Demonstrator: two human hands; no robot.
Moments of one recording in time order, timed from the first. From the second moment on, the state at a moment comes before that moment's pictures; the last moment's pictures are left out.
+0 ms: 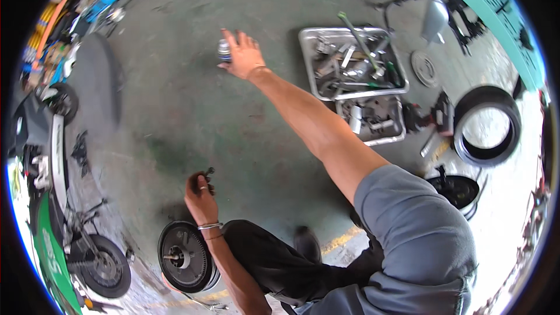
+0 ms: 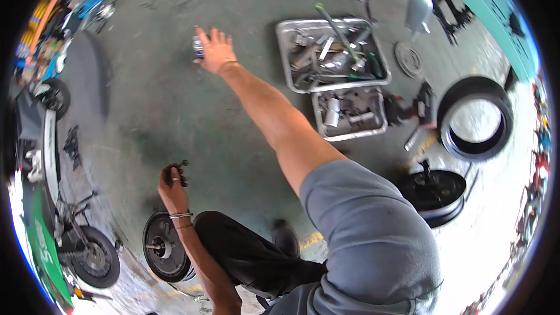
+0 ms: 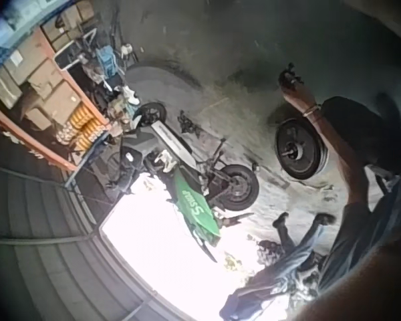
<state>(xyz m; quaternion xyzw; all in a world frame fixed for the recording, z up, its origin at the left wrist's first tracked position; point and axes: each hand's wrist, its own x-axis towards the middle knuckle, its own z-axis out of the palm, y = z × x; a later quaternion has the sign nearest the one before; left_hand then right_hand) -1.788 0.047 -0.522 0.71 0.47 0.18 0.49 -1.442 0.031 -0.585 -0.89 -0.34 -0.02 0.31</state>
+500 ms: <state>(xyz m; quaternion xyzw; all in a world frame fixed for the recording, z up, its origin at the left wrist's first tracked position) -1.613 -0.159 -0.514 0.56 0.06 -0.04 0.83 -1.518 -0.327 -0.377 -0.88 -0.35 -0.24 0.20</state>
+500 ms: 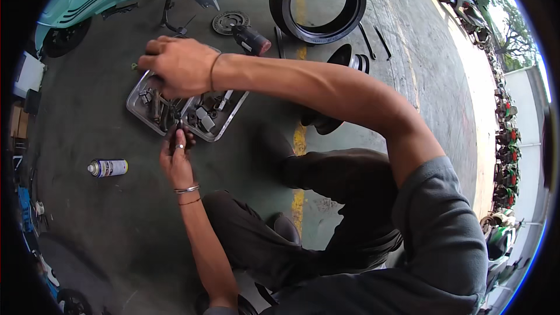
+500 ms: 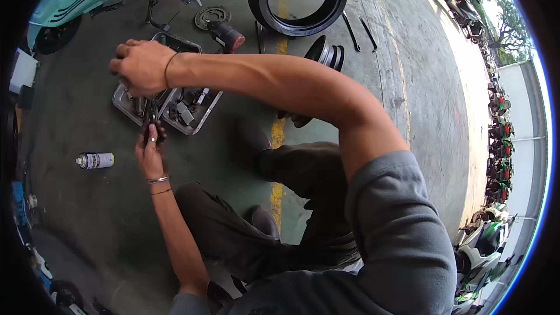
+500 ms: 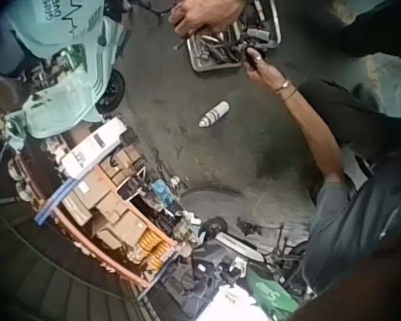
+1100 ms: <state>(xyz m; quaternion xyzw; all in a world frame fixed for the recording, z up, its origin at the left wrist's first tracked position) -1.670 -0.402 -0.479 0.72 -0.34 -0.17 0.58 -1.775 -0.607 -0.383 -0.95 -0.05 -0.12 0.28</state>
